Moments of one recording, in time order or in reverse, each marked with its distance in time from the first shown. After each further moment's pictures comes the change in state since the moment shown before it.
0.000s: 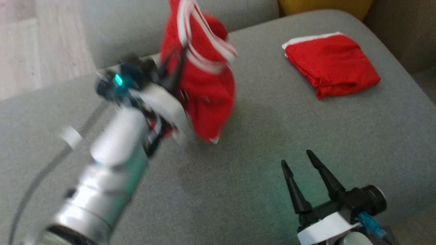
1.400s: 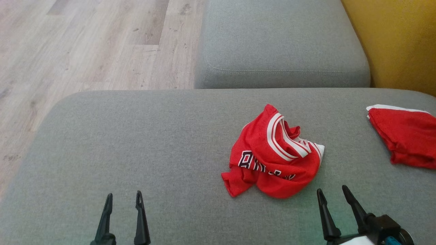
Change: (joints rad) left arm 1.080 -0.071 0.458 -0.667 0.373 0.287 -0.100; right arm 0.124 0.032 -0.183 0.105 0.046 0.000 0.001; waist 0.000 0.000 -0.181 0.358
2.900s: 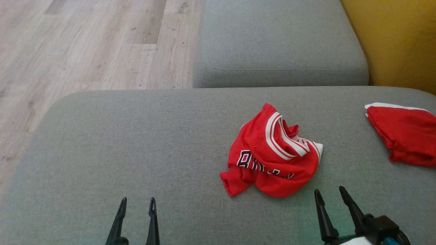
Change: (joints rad) left arm 0.007 0.000 -0.036 0.035 0.053 -0.028 0.000; right arm 0.003 0.002 0.019 -0.001 0.033 0.000 0.000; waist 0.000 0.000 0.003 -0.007
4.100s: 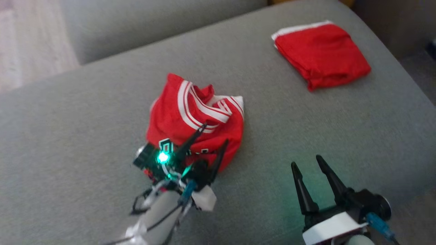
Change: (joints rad) left arm -0.664 -0.007 -0.457 0.499 0.134 -0.029 0.000; right arm -0.110 0.000 0.107 -0.050 -0.019 0.000 0.000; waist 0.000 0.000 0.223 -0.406
